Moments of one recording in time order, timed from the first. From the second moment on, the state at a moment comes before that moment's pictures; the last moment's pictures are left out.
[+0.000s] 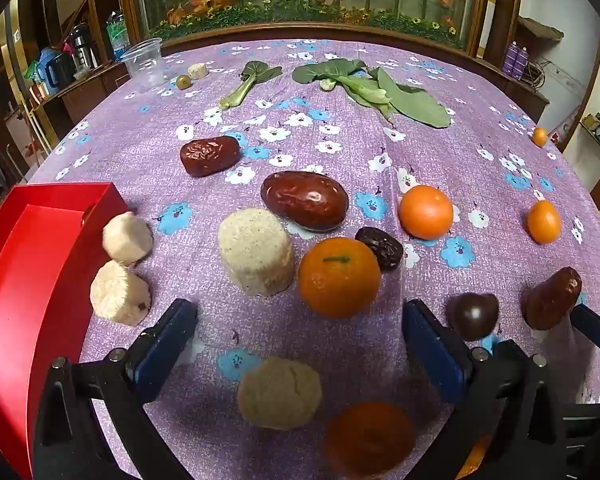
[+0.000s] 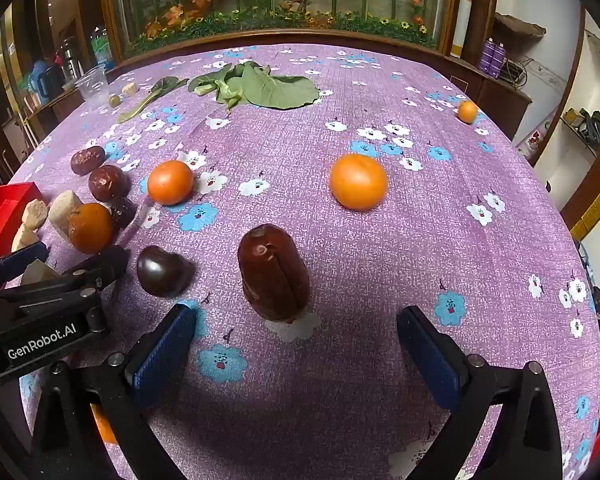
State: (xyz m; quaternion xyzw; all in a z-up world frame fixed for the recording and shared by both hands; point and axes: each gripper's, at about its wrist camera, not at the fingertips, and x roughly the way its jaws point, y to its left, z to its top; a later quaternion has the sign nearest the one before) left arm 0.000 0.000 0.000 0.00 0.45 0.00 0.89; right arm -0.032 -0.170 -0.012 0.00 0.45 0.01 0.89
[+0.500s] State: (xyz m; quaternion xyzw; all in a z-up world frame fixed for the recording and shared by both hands) left arm -0.001 -0.002 0.000 -0.01 0.45 0.01 0.89; right arm -0.033 -0.171 -0.011 0.00 0.45 0.01 0.89
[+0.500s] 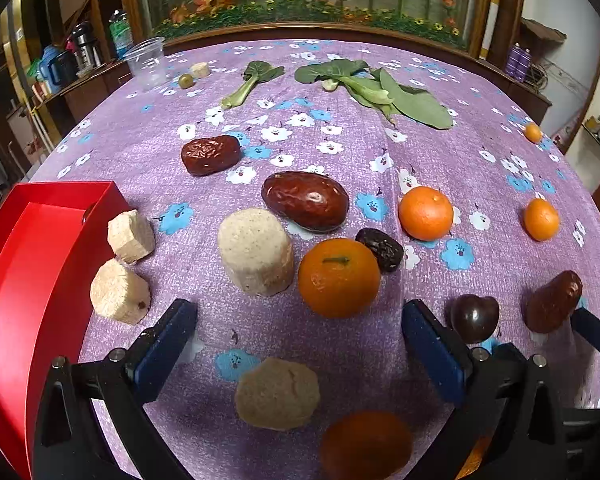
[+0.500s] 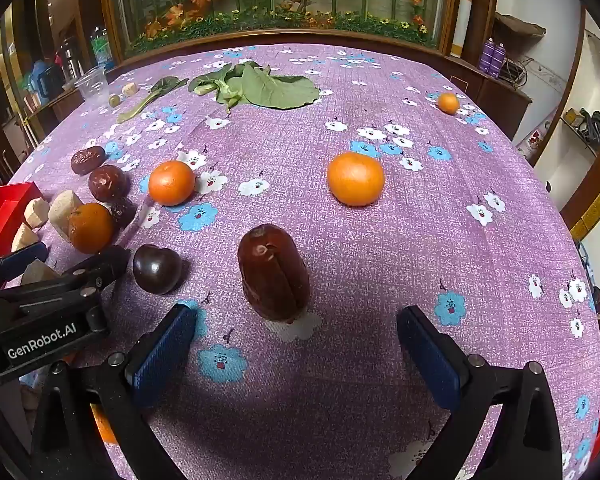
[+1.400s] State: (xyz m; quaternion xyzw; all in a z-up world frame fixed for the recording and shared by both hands) left arm -0.061 0.046 0.070 0.00 0.37 -0.01 0.93; right arm -0.085 -0.155 0.045 -0.02 0.36 -0.01 0.93
